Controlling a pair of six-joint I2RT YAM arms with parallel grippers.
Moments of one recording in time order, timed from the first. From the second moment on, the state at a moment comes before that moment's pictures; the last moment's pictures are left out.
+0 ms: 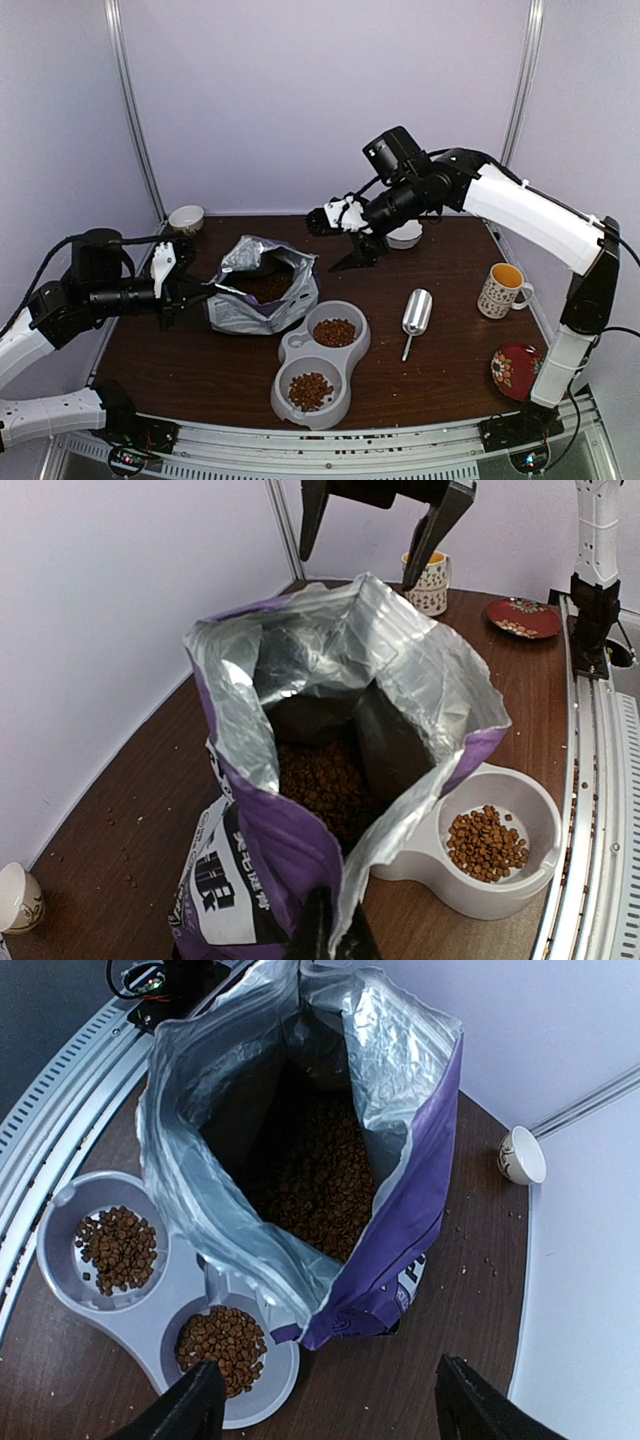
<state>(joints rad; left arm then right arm) -0.67 0.68 0.73 -0.44 0.32 0.33 0.82 1.77 1.86 -0.90 -0.47 -1.07</state>
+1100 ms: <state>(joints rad) -0.67 0.70 0.76 -0.48 0.29 0.34 0.89 1.74 1.61 -0.46 -0.42 -0.93</state>
